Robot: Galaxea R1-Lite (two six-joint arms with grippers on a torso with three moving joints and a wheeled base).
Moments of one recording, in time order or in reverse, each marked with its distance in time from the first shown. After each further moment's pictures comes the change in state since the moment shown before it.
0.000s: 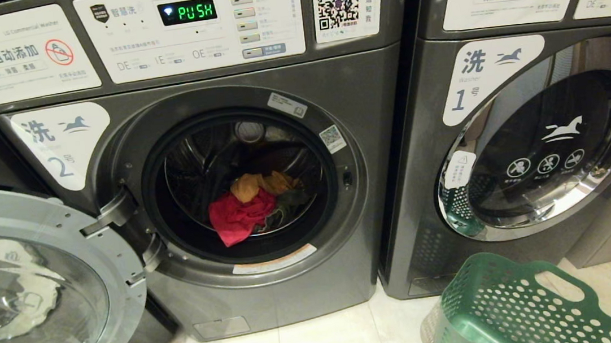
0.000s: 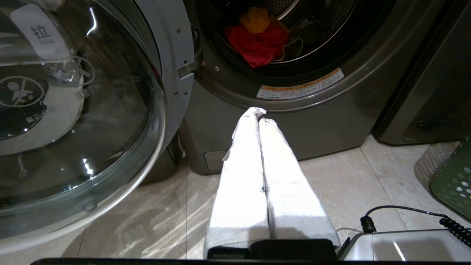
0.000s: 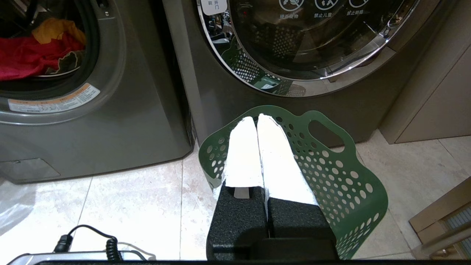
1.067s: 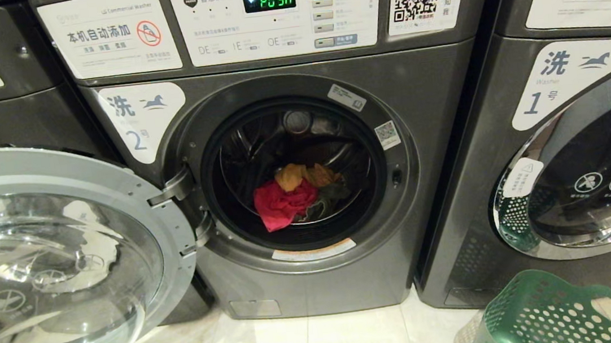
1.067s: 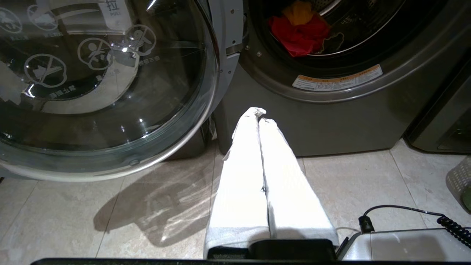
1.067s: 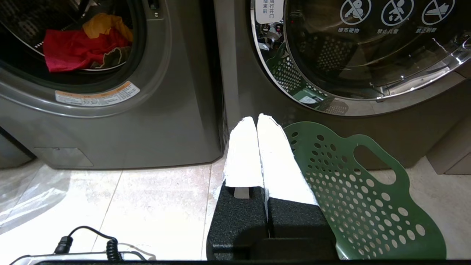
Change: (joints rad) left arm 0.000 0.000 0.000 0.000 0.000 -0.004; right arm 0.000 0.000 0.000 0.000 0.000 0.006
